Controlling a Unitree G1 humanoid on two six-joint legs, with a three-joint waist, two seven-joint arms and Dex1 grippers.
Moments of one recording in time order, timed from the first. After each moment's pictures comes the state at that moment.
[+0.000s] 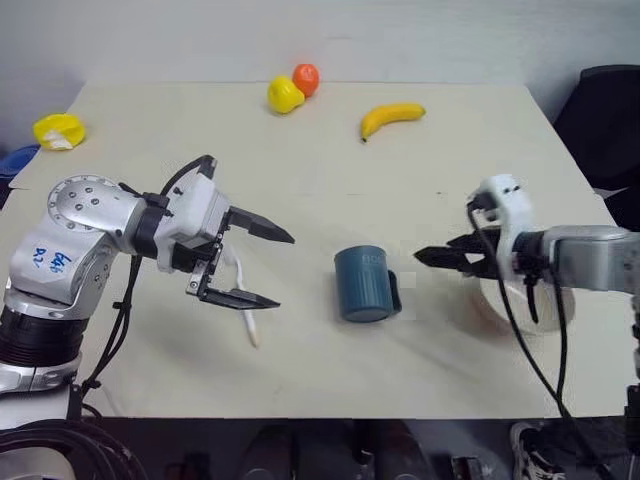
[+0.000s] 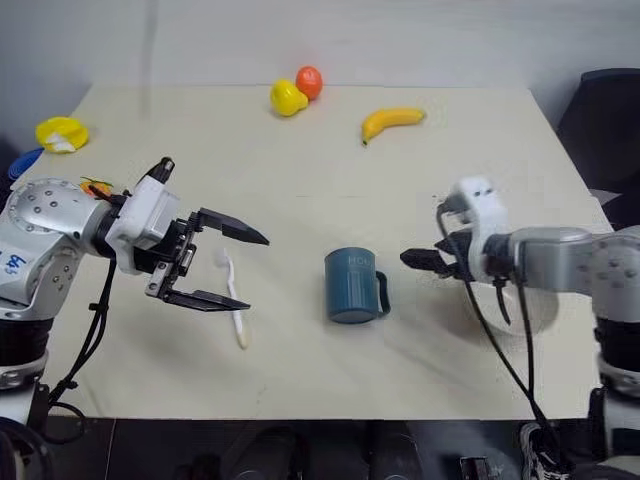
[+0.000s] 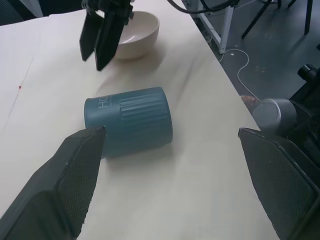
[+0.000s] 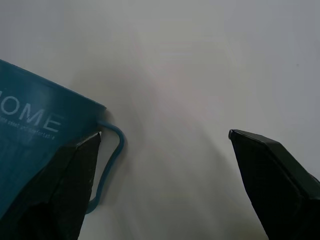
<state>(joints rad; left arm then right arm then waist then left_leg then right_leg) -0.68 0.89 -0.03 -0.22 -0.56 0.44 -1.38 -0.68 -0.88 -0.08 -0.17 1.24 1.41 0.04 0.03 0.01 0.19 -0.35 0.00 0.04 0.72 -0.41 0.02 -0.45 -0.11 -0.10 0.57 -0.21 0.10</state>
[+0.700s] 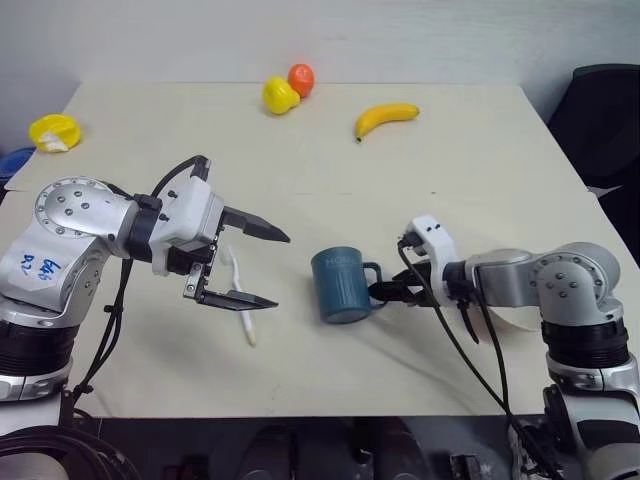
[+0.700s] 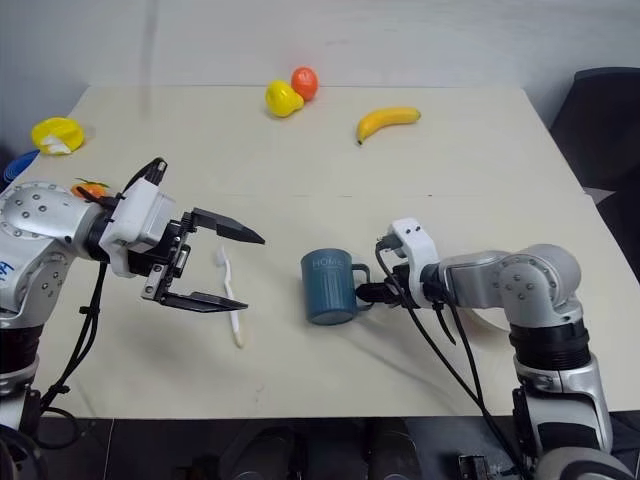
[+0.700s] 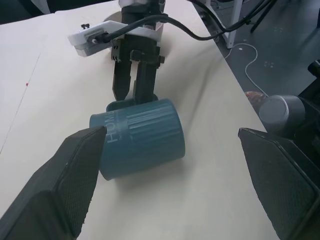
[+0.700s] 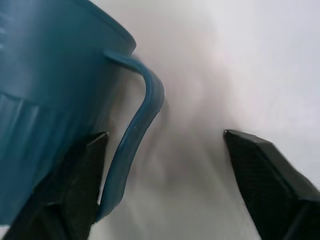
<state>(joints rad) -0.65 0.91 -0.01 -0.26 -0.56 0.45 -1.35 -0.69 -0.60 0.04 -0.19 0.99 1.50 0.11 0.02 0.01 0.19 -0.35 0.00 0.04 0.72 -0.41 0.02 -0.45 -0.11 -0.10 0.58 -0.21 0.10</state>
